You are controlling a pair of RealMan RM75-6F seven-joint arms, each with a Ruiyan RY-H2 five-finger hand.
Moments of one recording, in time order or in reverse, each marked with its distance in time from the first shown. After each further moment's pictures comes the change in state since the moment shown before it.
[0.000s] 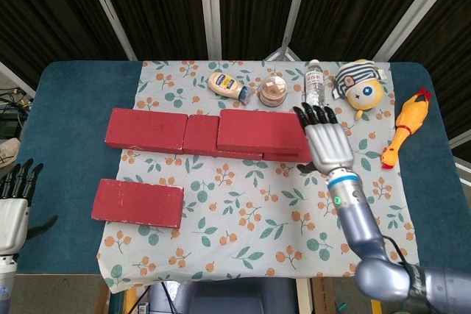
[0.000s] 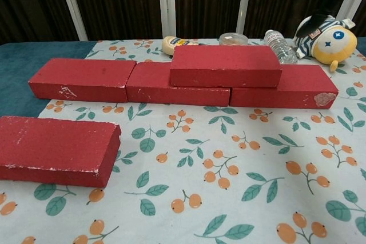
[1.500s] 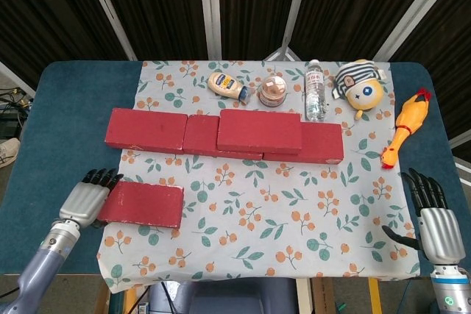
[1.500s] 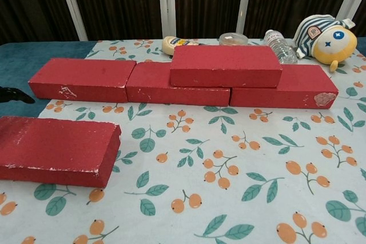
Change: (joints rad) left arm -0.397 0.039 -0.006 -0.197 -0.522 -0.593 0.442; right arm -0.691 -0.038 -0.408 0.530 -1.054 0.337 0.958
